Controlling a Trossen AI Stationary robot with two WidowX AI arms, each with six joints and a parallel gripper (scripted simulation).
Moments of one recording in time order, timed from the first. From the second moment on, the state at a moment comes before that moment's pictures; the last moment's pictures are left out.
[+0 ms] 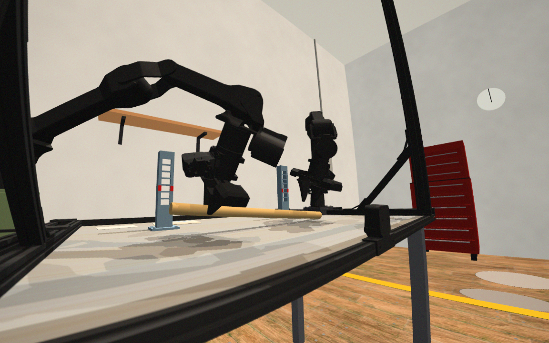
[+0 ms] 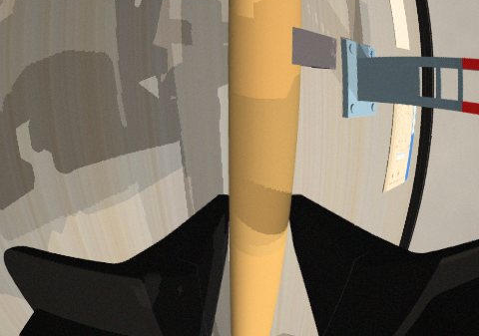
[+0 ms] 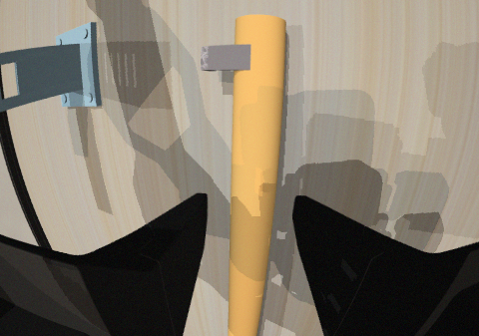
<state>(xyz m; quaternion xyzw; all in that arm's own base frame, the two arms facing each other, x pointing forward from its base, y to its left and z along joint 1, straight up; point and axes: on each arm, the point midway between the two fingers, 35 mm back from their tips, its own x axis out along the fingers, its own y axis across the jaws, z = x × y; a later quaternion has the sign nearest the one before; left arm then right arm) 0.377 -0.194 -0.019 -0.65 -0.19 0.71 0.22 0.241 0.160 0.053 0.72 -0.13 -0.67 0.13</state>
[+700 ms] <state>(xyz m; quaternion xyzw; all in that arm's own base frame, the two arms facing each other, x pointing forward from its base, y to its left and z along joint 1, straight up) 0.377 -0.194 -0.019 -0.65 -0.19 0.71 0.22 0.243 0.172 0.035 0.71 -0.21 -0.64 0.21</state>
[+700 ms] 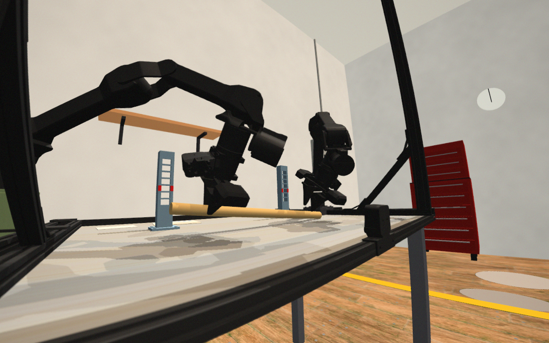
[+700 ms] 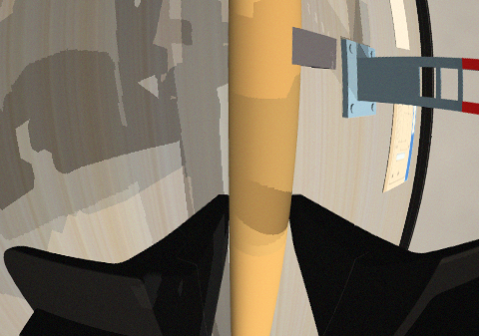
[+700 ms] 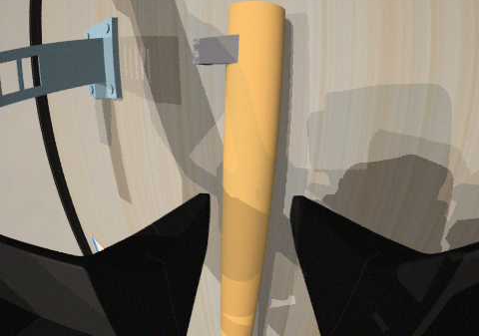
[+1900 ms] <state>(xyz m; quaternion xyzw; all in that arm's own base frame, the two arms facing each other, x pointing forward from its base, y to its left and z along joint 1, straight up) 0.376 -0.194 -0.019 -0.65 -0.19 0.71 0.22 0.245 0.155 0.010 0.71 -0.21 -0.64 0.21</state>
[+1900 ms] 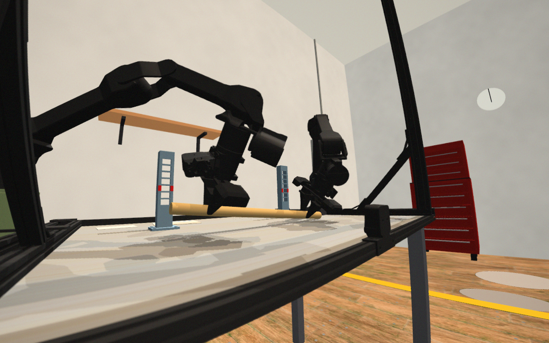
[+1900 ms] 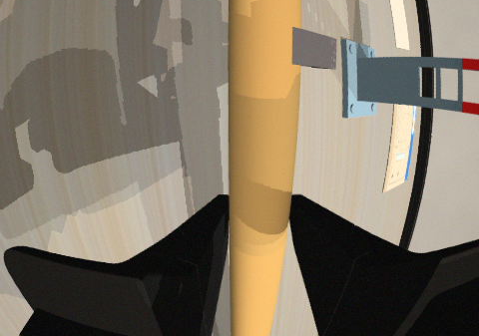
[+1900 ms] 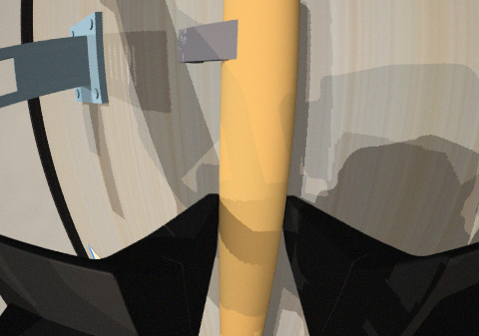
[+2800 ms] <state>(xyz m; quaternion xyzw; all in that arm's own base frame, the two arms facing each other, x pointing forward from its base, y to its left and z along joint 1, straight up) 0.376 -0.194 -0.020 -0.65 -0.19 0.70 0.22 0.245 0.155 0.010 0.71 -0.21 -0.64 0.21</state>
